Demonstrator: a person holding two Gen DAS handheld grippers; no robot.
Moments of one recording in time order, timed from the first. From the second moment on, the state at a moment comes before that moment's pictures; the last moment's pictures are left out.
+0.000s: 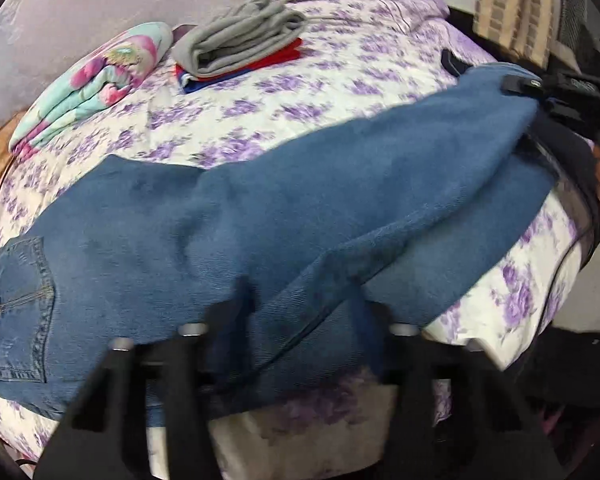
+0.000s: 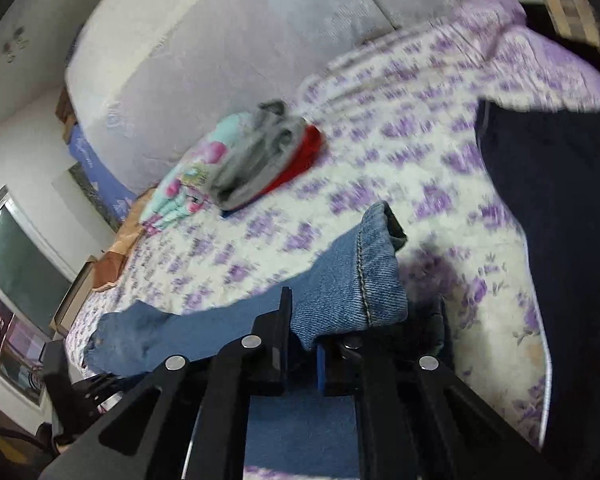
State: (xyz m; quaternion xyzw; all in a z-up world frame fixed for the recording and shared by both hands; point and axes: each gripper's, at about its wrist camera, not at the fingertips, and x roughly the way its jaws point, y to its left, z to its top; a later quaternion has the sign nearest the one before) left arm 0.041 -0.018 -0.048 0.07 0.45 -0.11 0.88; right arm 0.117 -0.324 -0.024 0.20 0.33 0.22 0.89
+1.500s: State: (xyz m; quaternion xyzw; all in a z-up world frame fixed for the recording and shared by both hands) left arm 0.036 0.089 0.003 -0.06 0.41 -0.12 0.90; right arm 0.156 -0.192 0.018 0.09 0.38 0.37 0.84
